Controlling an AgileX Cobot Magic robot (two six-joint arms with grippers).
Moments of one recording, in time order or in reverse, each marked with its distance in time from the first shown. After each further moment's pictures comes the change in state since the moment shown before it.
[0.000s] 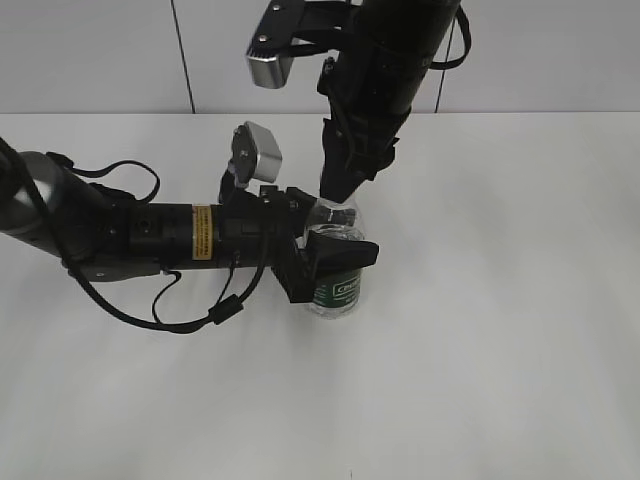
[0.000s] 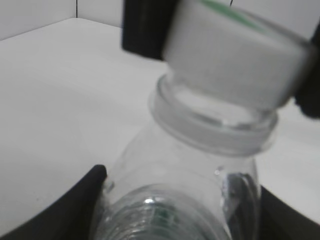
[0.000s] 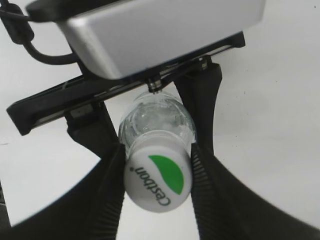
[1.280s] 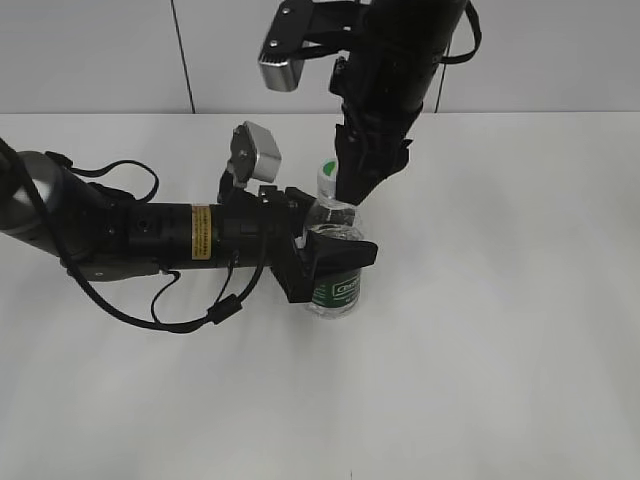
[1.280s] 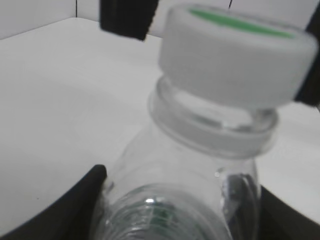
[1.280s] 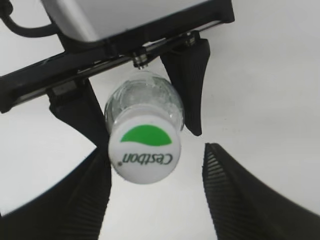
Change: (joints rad) left arm 0.000 0.000 -0.001 0.007 0.000 -0.003; right arm 0.000 -0.002 -0.002 -0.036 0.011 0.006
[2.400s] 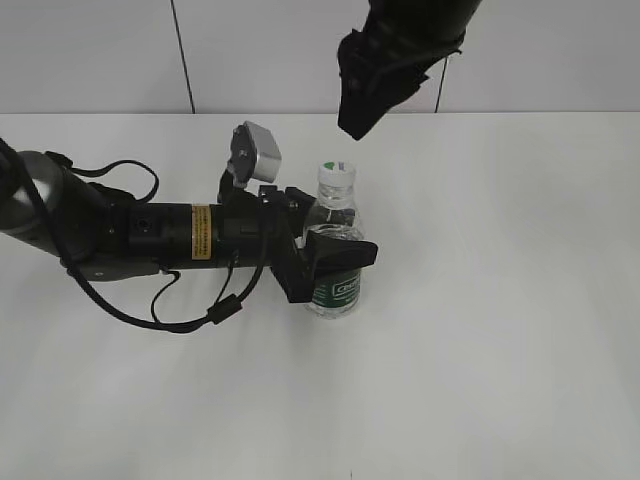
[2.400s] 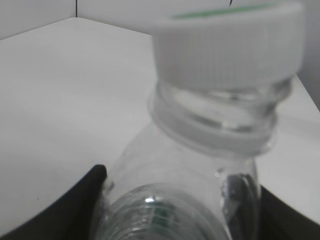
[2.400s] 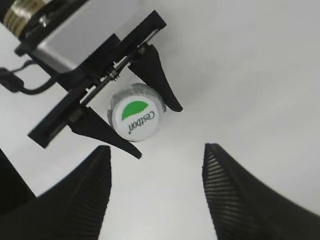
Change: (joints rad) left arm 0.000 -0.001 0.000 0.000 0.000 0.000; right arm 0.000 -0.151 0.000 -0.033 0.000 0.483
